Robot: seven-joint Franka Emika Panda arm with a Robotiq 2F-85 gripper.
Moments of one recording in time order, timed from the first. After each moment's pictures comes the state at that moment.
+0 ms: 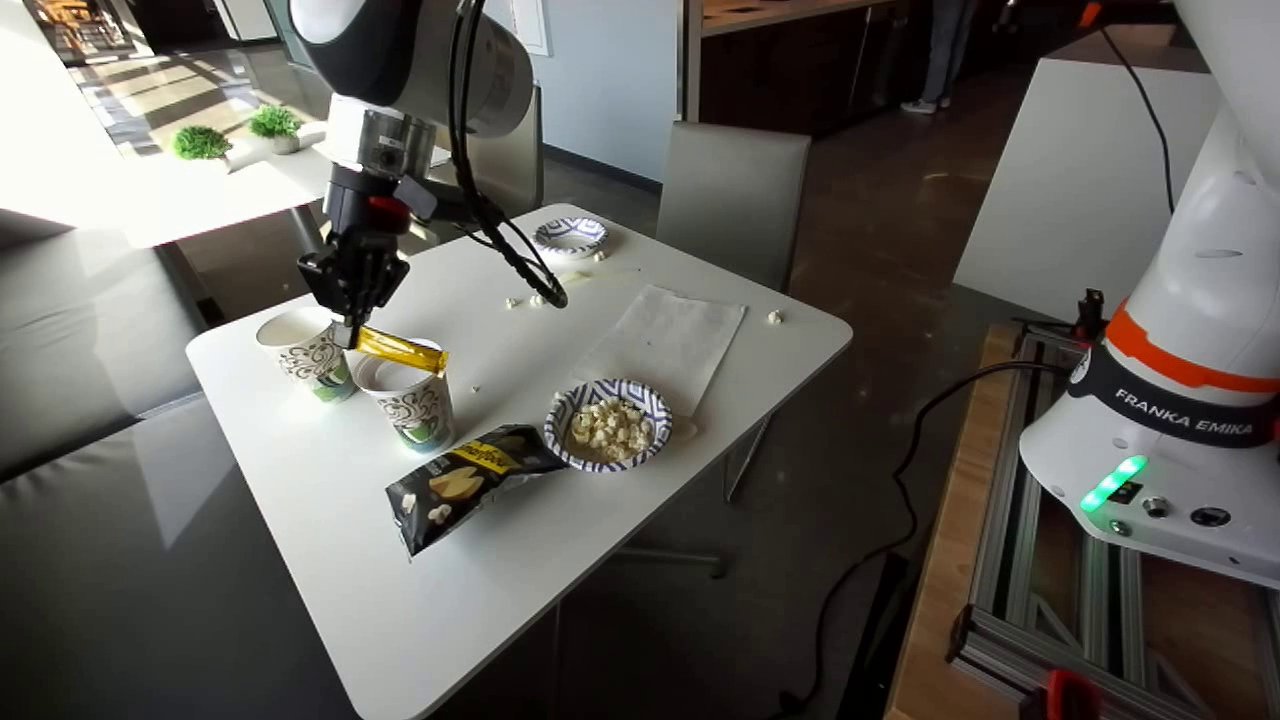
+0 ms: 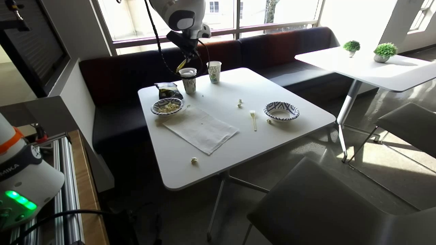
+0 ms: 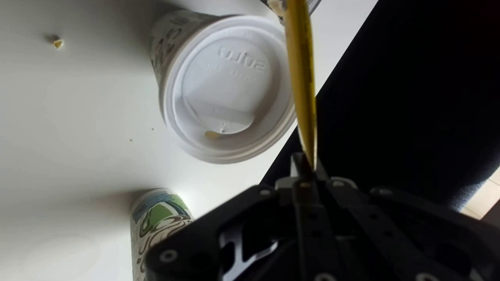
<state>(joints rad) 0.09 0.70 0.36 -1.56 0.37 2.44 -0.30</state>
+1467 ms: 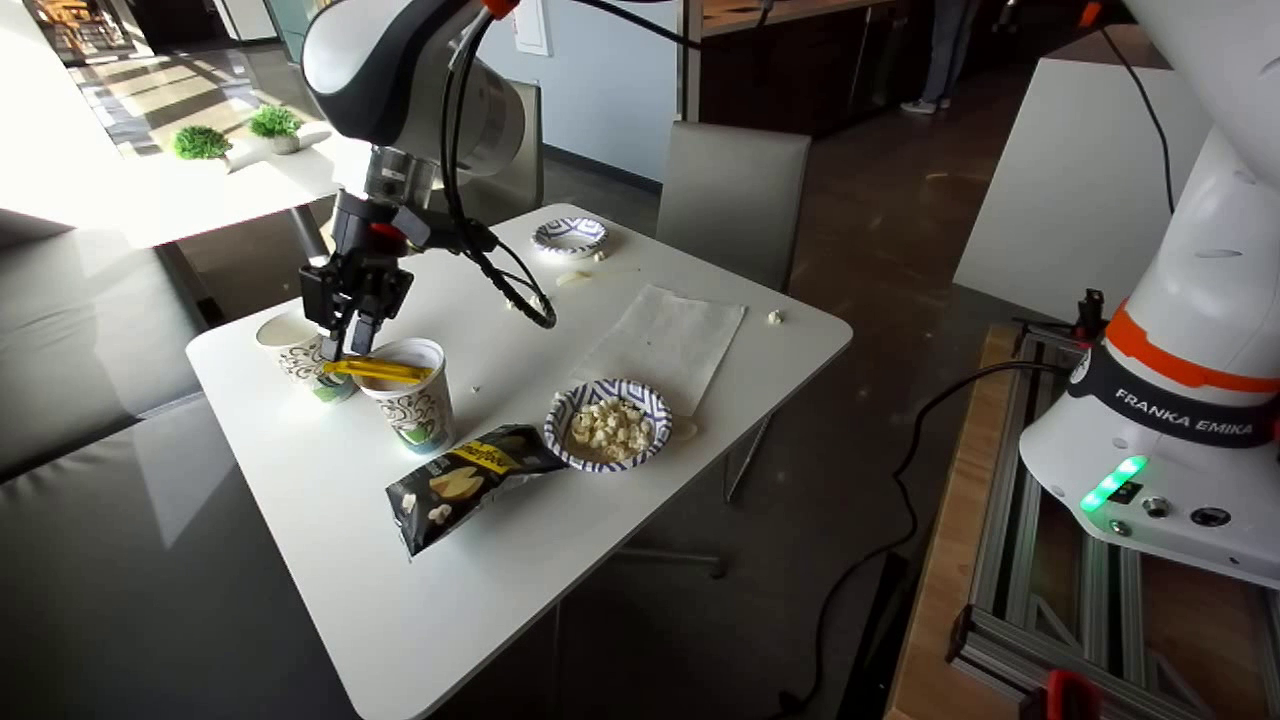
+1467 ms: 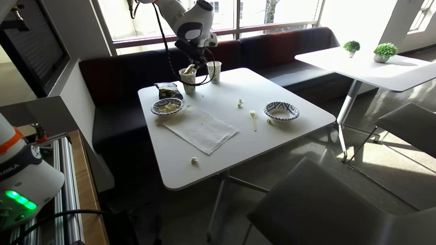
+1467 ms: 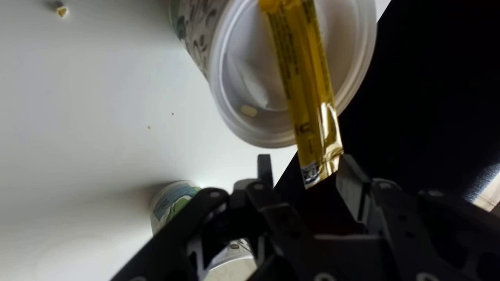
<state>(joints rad) 0.08 0.84 0.36 -1.43 0.37 2.46 -0.31</state>
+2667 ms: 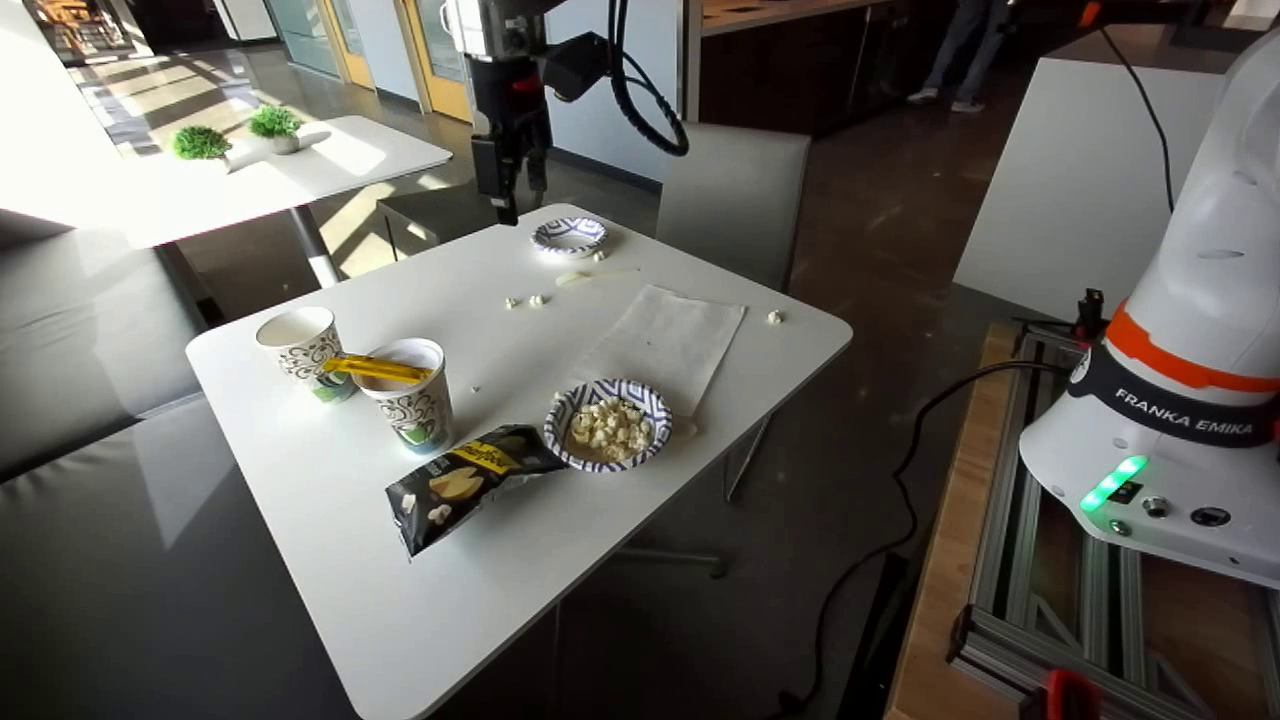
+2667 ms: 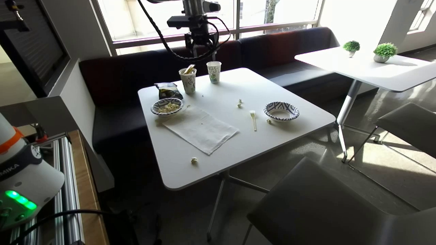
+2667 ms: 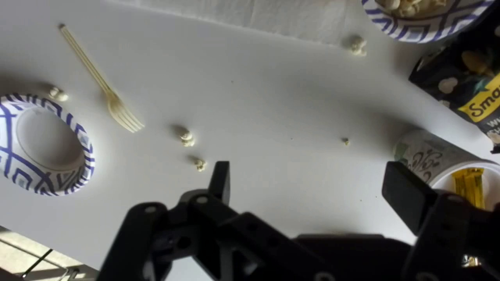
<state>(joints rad) 0.13 0.30 0.08 -1.88 -0.12 2.27 -0.12</state>
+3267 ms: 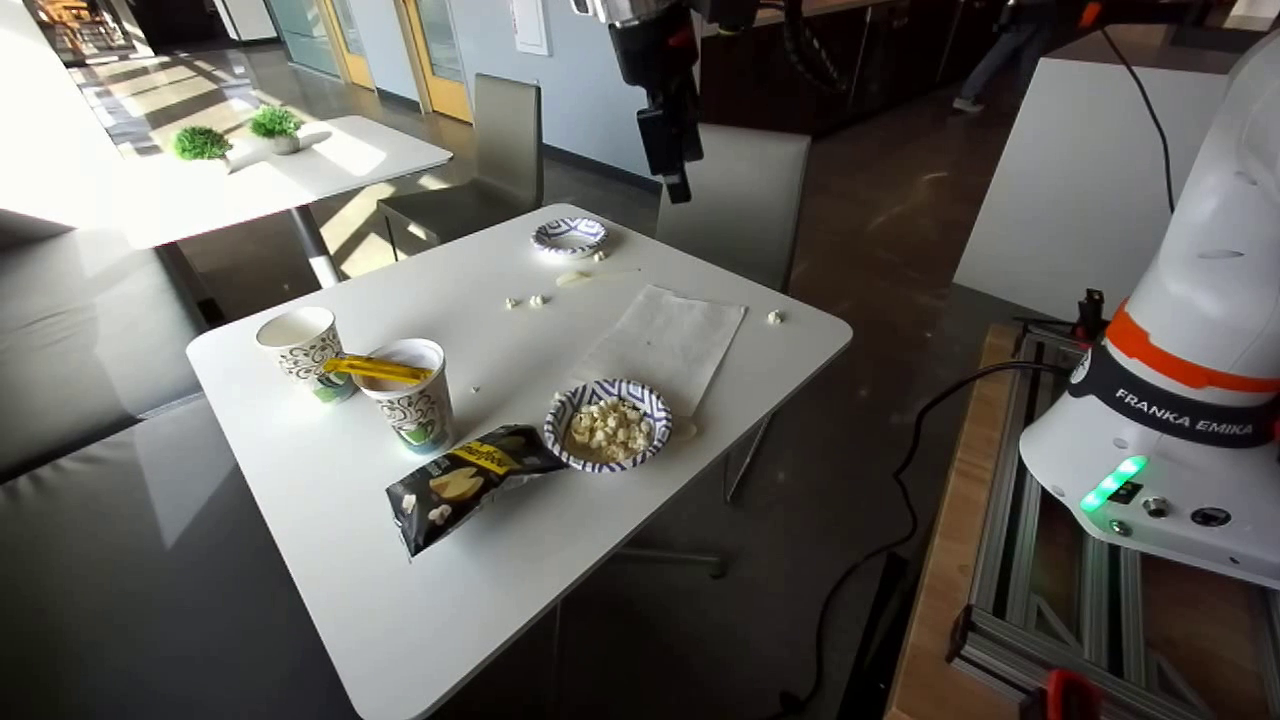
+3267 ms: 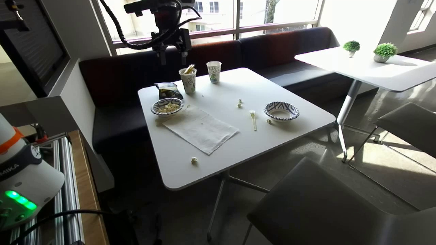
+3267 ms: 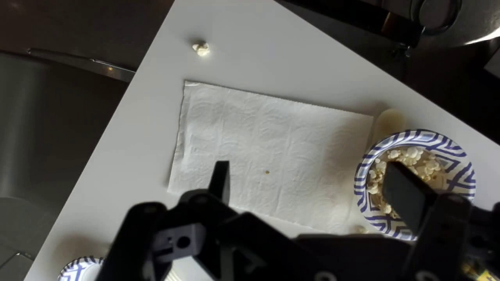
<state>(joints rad) 0.11 -0.10 0.06 -2.27 -0.22 1.98 -0.10</state>
